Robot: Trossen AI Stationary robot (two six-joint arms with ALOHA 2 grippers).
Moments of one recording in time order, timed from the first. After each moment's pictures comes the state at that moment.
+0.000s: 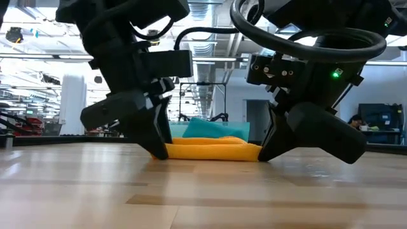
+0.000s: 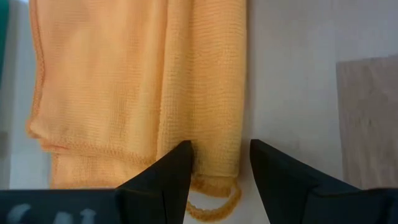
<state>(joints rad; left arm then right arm) -0.36 1.92 1.12 -0.43 -0.46 -0.21 0.46 2.00 1.08 -0.40 0.57 0.33</state>
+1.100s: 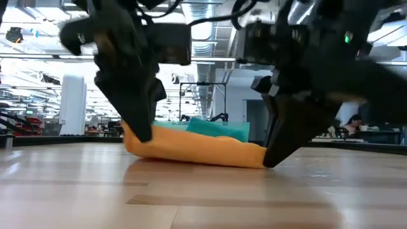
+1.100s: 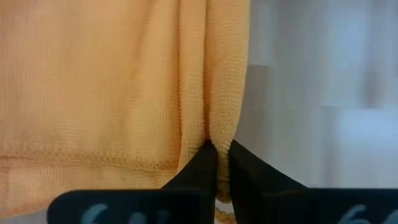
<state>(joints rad) -0.32 1.84 1.15 -0.48 0.00 -0.39 0.51 2.00 1.23 -0.48 0.29 0.23</state>
